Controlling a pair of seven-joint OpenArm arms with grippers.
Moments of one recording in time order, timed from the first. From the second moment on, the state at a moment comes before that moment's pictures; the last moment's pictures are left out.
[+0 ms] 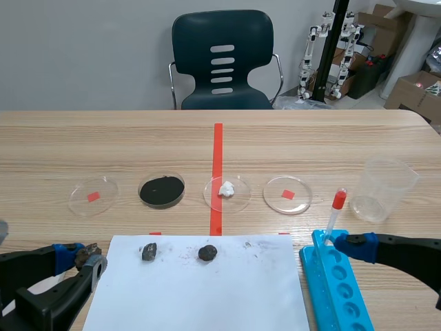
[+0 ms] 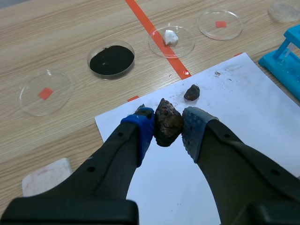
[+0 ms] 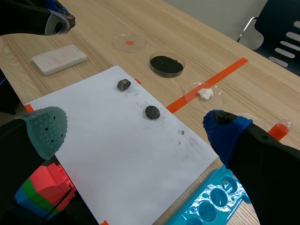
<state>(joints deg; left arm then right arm) 55.6 -36.4 9.3 120.5 -12.9 3.0 -10.6 -63.1 35.4 -2.0 117.8 -5.2 15.3 33.1</state>
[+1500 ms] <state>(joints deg) 45.6 -33.6 9.3 120.5 -16.0 5.2 9.5 -63.1 35.4 -2.0 117.8 -5.2 15.3 33.1</state>
